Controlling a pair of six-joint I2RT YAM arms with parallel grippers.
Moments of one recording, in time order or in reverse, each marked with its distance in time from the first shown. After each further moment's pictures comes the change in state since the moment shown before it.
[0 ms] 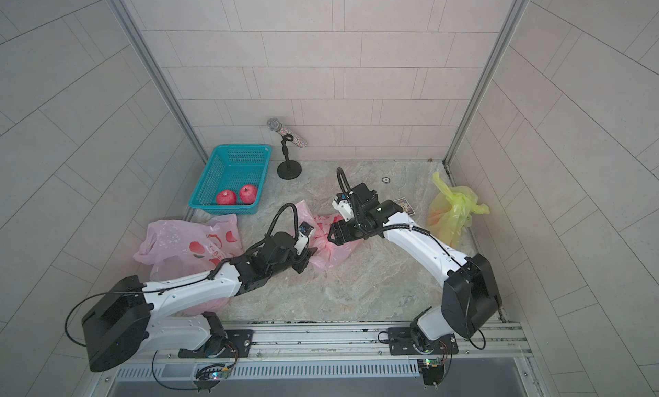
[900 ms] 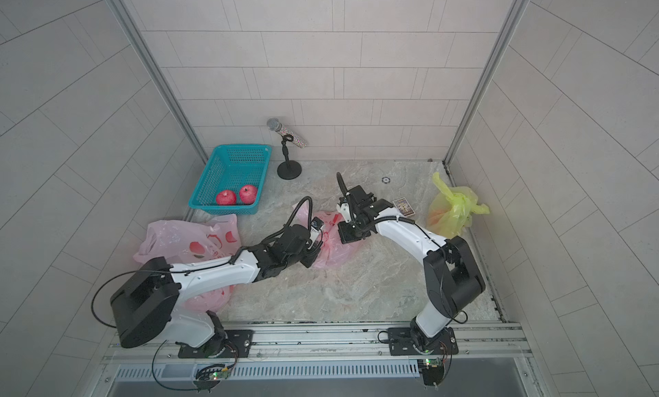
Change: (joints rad) left arm 0.003 0.153 0.158 -0.126 -0.063 -0.008; right arm -0.087 0.085 -0.035 0.044 0.031 0.026
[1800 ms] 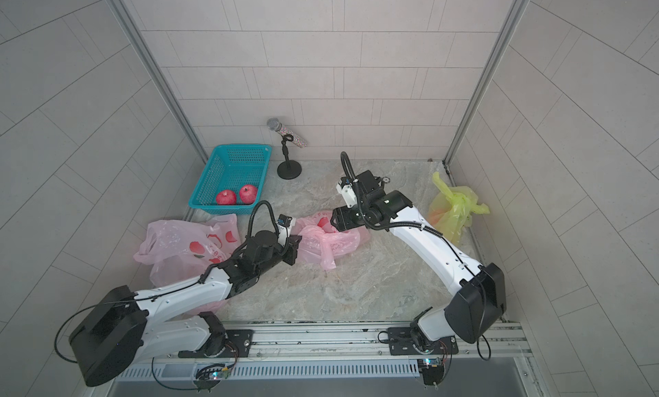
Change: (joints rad) left arm 0.139 -0.236 -0.277 0.298 0.116 -0.152; right arm 0.075 -0.095 0.205 -0.109 0.076 -0.003
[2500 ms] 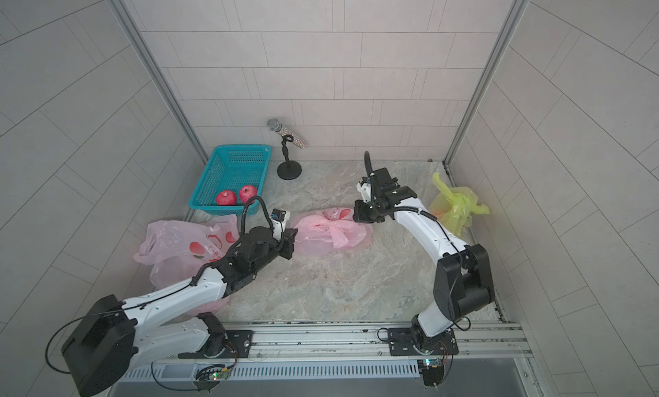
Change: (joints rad) left arm 0.060 -0.055 0.025 -0.027 -0.038 -0.013; right arm -0.266 0.042 -0.126 0.099 -0.201 0.092
